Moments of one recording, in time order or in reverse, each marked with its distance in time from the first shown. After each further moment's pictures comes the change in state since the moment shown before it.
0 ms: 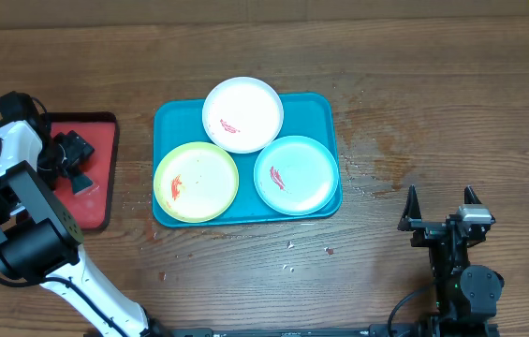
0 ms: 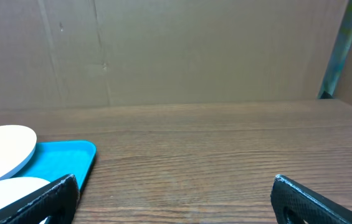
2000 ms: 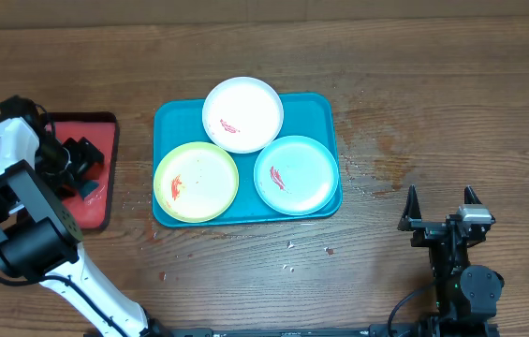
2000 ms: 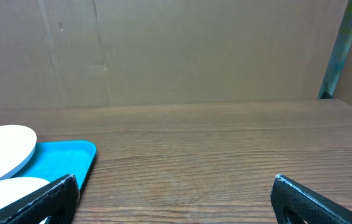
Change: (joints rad) left arm 0.004 0.015 0.039 -0.208 0.181 0.019; right arm 0.000 0.000 0.000 0.000 0.000 0.000
